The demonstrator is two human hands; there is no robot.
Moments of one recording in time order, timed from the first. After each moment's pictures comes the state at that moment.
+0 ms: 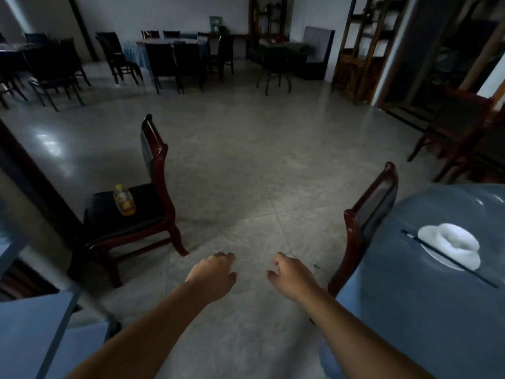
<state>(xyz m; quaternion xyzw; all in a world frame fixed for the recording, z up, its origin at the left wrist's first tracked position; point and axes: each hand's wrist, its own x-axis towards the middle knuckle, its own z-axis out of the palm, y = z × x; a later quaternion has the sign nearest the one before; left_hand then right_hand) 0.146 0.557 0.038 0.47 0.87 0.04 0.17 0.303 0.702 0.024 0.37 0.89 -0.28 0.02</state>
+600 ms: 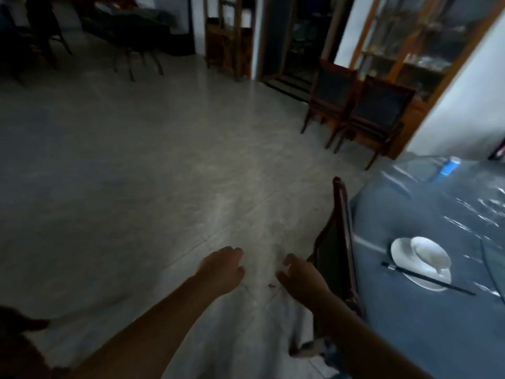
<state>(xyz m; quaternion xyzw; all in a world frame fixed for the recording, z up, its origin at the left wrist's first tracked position) -0.054 0.990 0.006 0.69 0.69 0.02 0.22 0.160 1.016 0.004 0.63 0.73 -0.26 -0.05</state>
